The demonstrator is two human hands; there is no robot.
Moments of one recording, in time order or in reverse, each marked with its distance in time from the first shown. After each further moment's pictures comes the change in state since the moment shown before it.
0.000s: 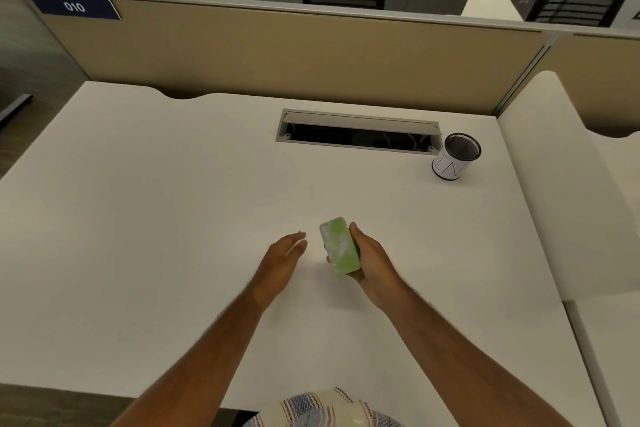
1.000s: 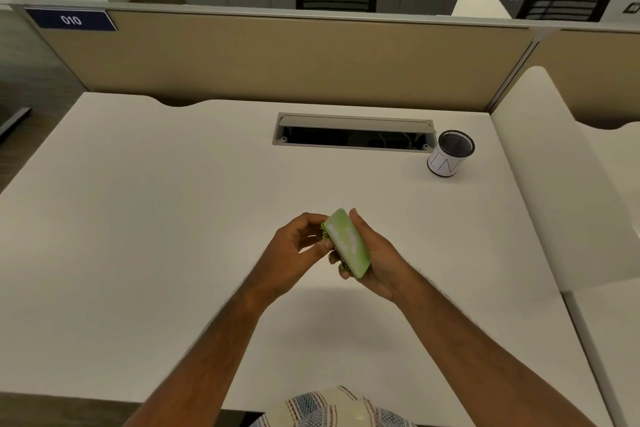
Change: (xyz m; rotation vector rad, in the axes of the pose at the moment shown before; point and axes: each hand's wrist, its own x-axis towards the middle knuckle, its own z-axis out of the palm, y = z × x) left_hand -0.066 0.099 -0.004 -0.094 -0.150 0.331; right_hand -0.046 -0.043 0.013 0.037 -0.271 -0.008
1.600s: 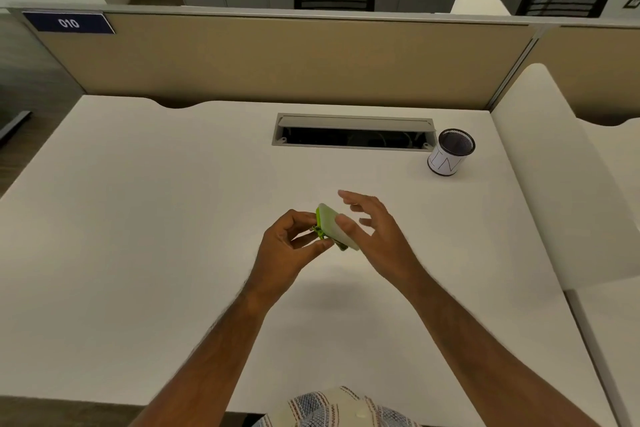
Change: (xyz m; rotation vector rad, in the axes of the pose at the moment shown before) left_hand 0.003 -0.006 0.001 -0.130 0.184 0.027; right_hand 0.000 -0.014 -0.005 -0.771 0.266 -0.502
